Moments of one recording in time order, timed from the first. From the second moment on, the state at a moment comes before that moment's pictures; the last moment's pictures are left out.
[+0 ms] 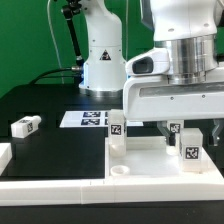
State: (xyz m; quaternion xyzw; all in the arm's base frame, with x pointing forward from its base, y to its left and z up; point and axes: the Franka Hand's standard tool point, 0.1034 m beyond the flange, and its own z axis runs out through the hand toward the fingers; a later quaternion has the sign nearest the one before) arm 0.628 0.120 0.072 -0.99 0.15 -0.03 0.06
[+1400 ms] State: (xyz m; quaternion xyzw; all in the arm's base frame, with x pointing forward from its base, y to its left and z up) arm 0.630 0.126 0.069 -0.77 0.63 0.02 0.07
